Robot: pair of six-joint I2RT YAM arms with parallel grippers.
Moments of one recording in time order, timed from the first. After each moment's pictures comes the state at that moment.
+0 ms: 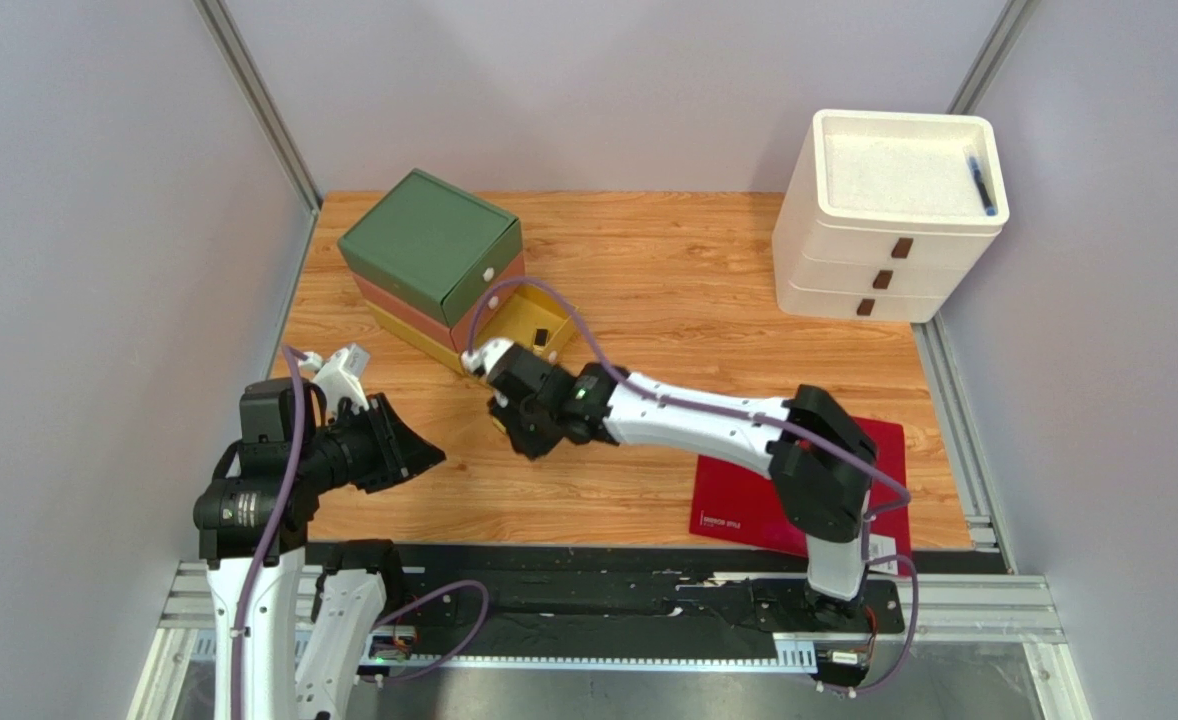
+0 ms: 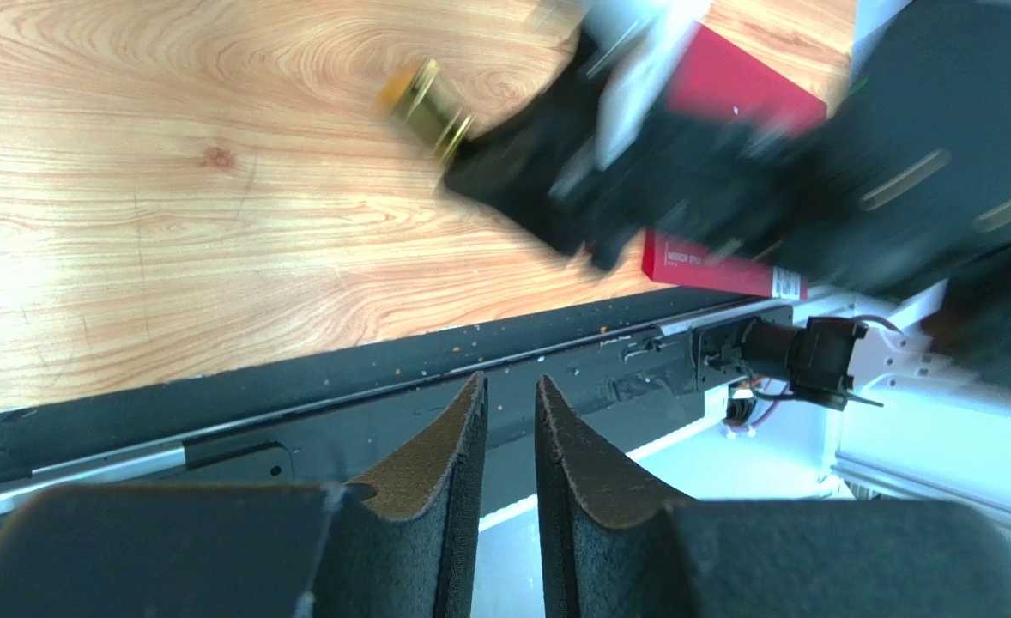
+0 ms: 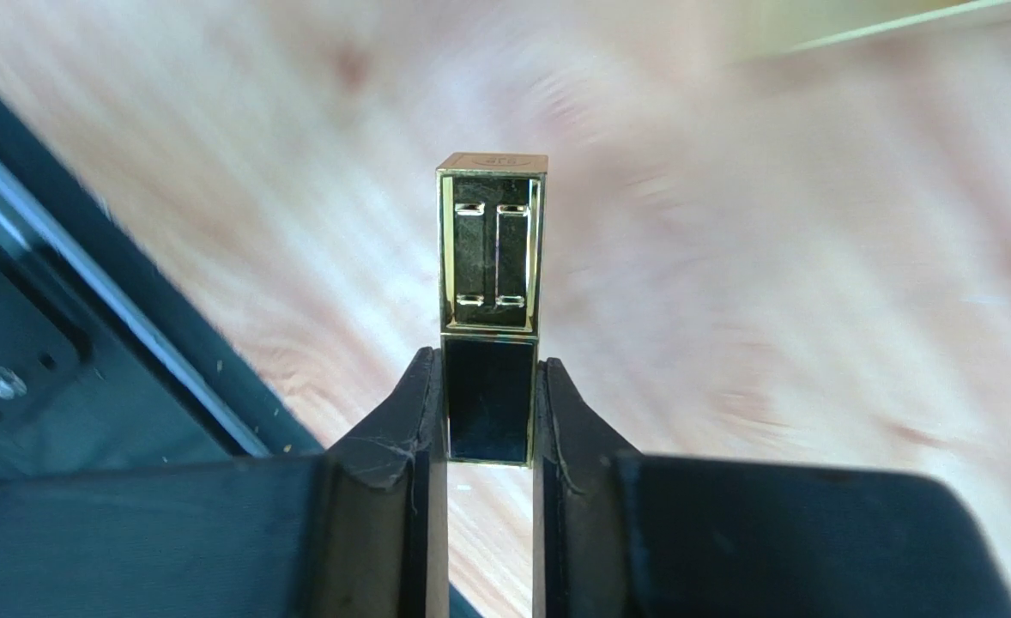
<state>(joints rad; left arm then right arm) 0.06 0.58 0.99 -1.22 0.58 -0.38 1.15 1.91 1.48 -0.53 0.08 0.25</state>
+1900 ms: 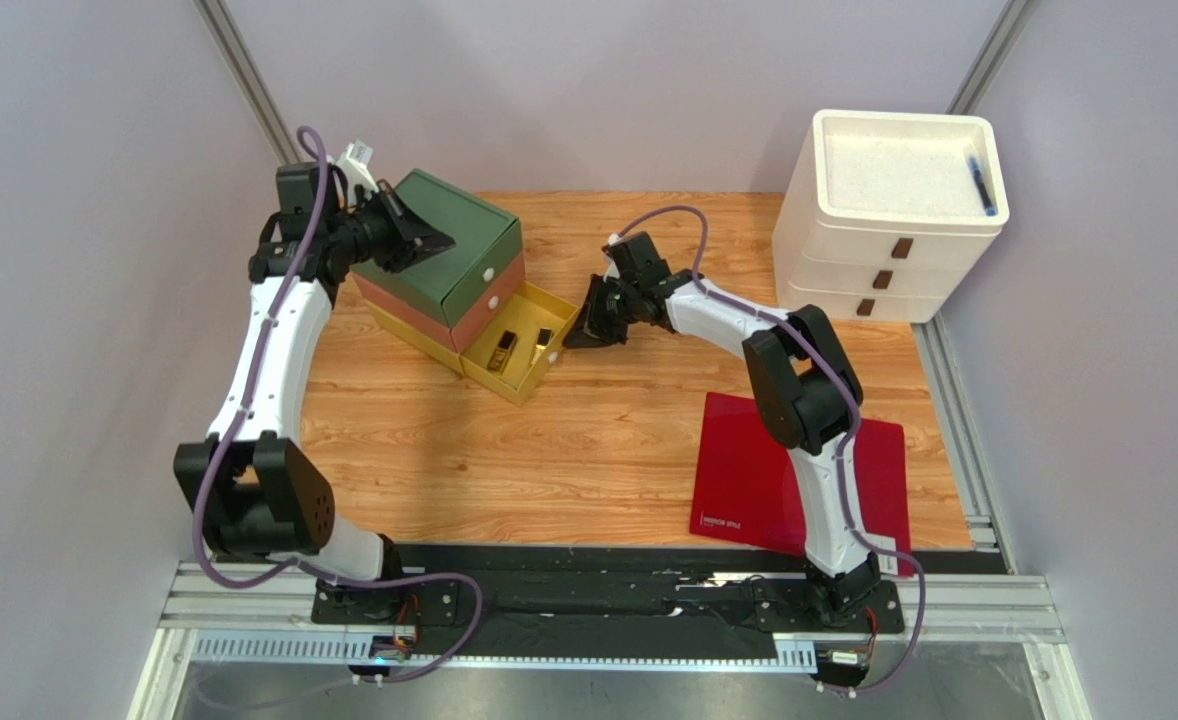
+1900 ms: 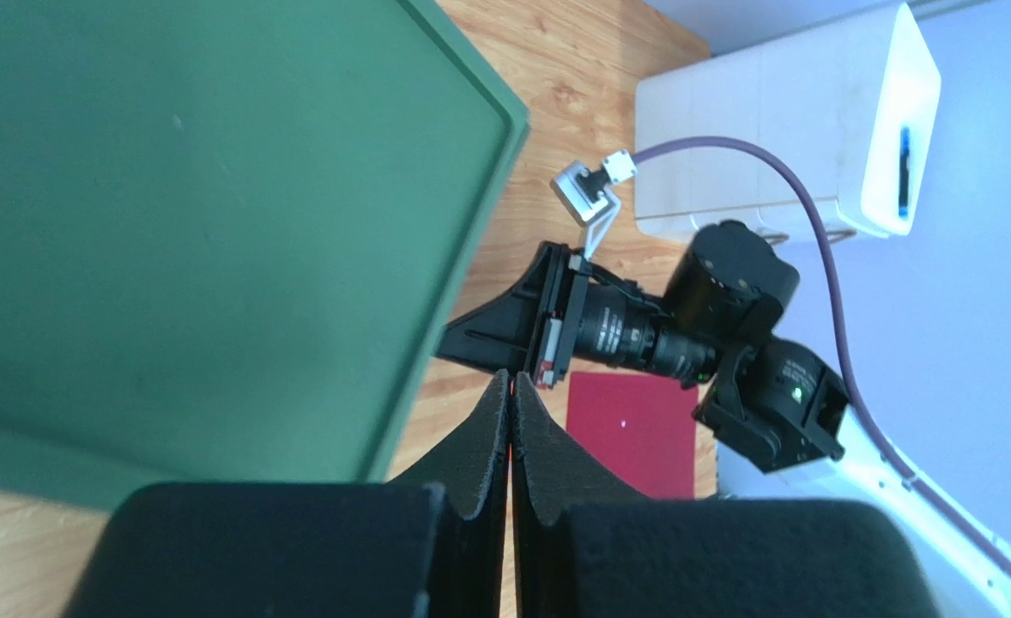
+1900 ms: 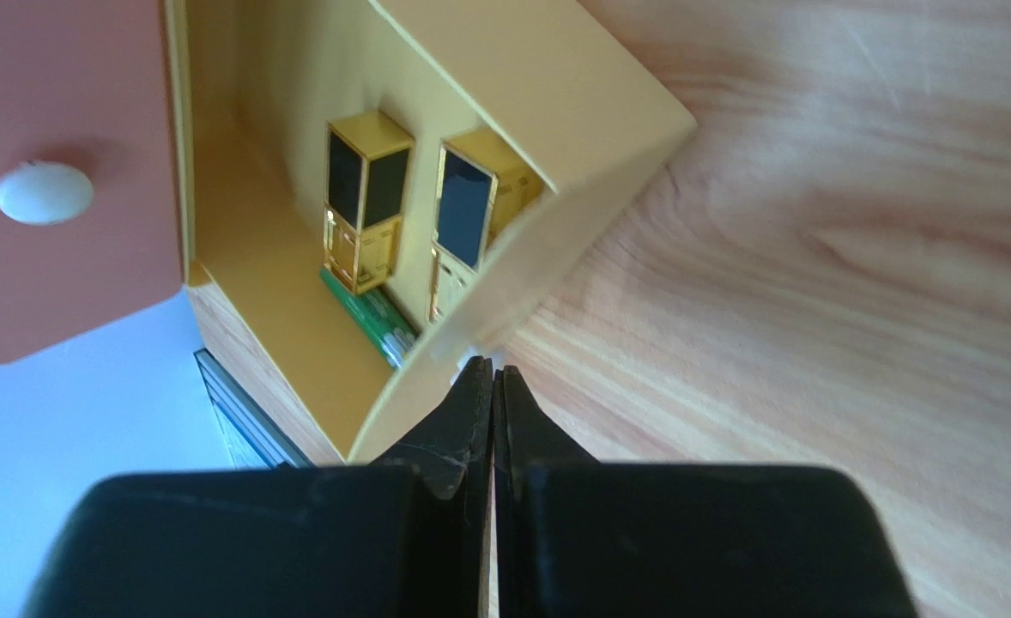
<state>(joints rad) 0.06 1.47 1.46 -0.54 0.62 -0.58 0.55 2.16 1.60 -0.28 -0.44 0.80</state>
